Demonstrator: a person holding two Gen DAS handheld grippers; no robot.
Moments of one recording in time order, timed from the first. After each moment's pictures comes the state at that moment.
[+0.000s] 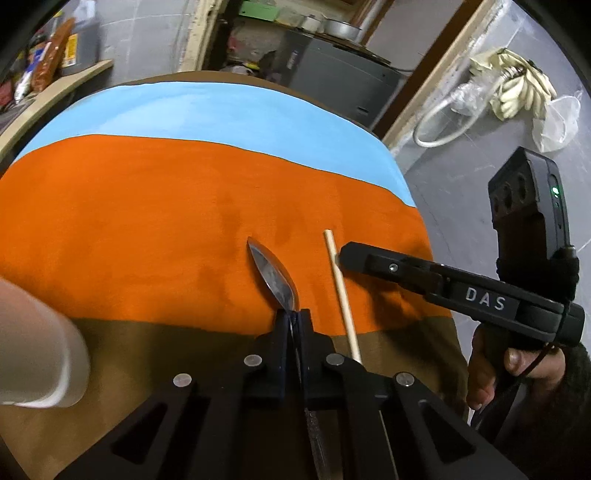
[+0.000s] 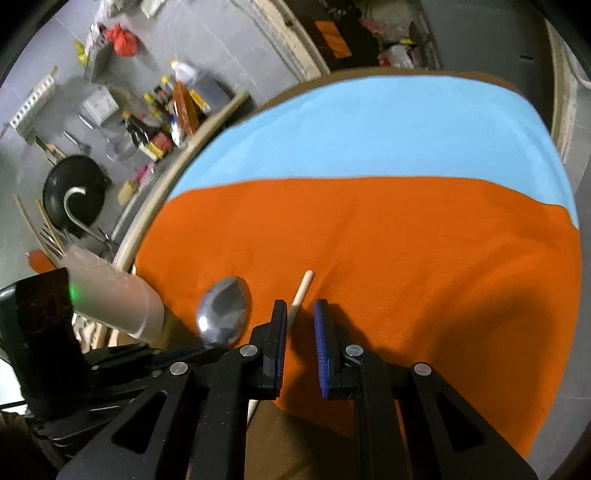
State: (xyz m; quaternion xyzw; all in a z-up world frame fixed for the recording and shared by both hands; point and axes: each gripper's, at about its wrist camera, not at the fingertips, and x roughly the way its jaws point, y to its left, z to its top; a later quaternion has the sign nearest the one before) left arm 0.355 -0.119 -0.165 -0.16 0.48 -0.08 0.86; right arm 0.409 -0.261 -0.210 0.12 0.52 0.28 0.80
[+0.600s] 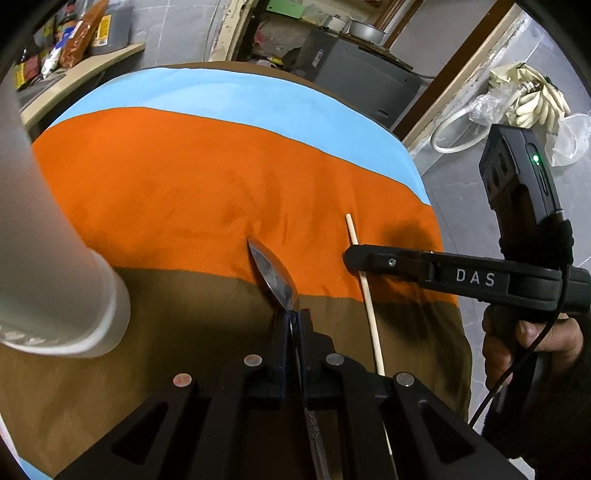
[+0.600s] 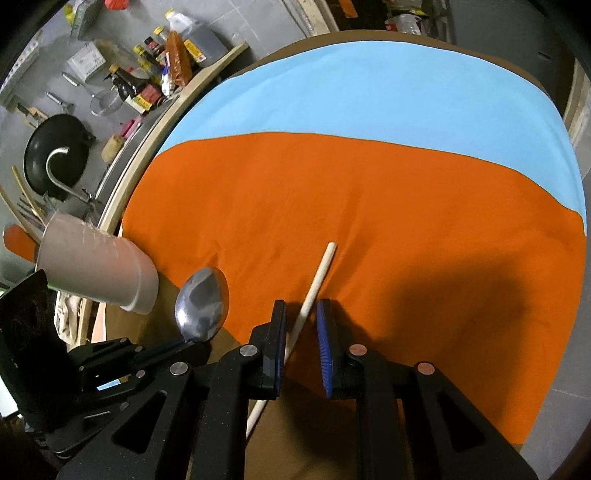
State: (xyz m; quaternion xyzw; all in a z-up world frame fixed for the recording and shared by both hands) left arm 0.330 -0.102 -0.164 -0.19 0.49 -0.05 0.85; right arm 0.406 -0.227 -0.210 0.06 0.59 0.28 0.76
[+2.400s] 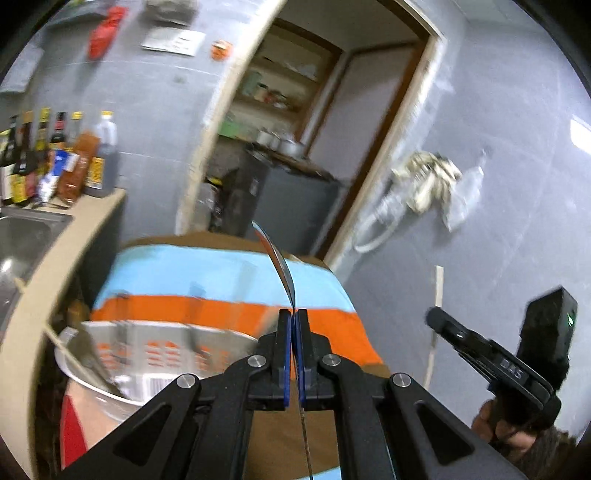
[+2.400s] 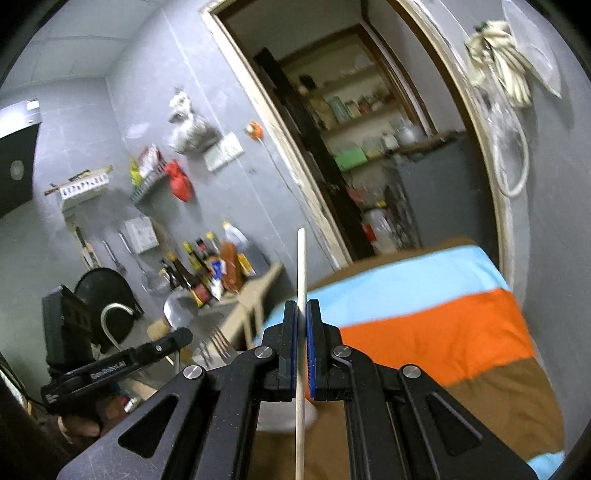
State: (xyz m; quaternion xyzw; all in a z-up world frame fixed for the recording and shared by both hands) left arm 0.234 0.042 0.011 -0.17 0.26 -0.15 0.94; right arm 0.215 -0.220 0.001 0.20 0.20 0.17 0.94
